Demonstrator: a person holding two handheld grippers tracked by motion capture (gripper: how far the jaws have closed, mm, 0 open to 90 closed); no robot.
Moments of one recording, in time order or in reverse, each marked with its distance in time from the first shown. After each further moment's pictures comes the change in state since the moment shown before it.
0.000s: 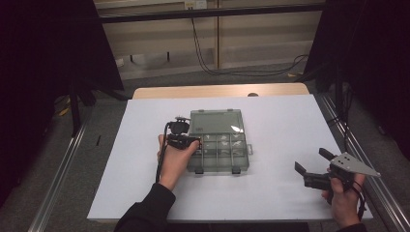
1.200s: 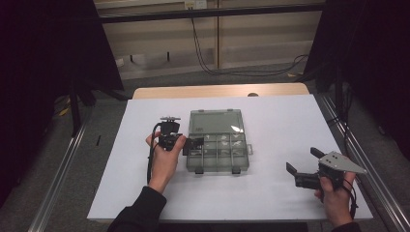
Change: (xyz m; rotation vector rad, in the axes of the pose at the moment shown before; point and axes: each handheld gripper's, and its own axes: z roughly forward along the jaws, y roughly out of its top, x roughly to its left) left arm 0.022 -0.006 -0.023 -0.097 -0.207 -0.001; right arm 0.019 0.006 0.013 0.038 0.014 -0.045
